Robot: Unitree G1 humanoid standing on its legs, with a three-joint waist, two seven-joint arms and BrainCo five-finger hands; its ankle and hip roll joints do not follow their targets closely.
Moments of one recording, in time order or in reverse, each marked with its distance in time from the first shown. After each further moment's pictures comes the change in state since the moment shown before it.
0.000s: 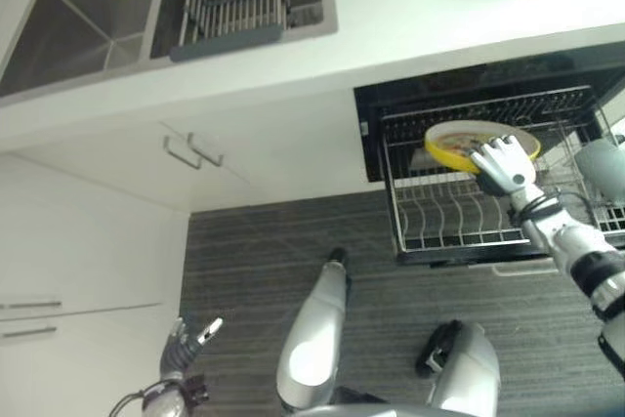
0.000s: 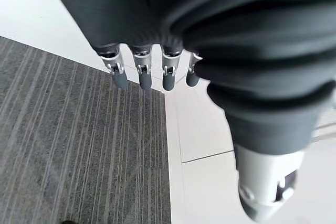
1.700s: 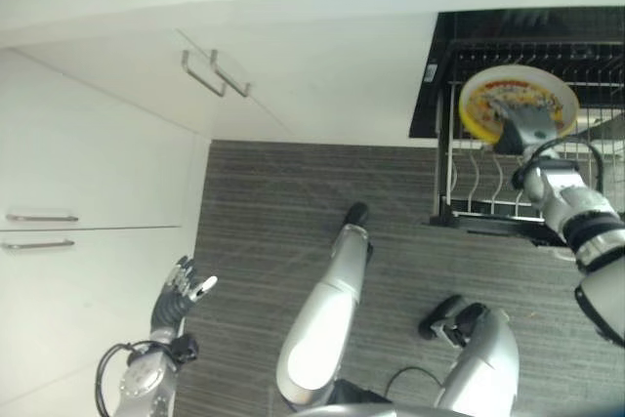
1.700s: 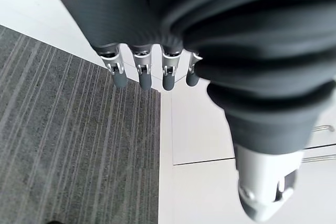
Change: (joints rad) left arm -0.025 0.136 -0.029 -0.237 -0.104 -0.041 -0.101; right arm -0.167 0.089 -0.049 0.263 0.379 0.036 0.442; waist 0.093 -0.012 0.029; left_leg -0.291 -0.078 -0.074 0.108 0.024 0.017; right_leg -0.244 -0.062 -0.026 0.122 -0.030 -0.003
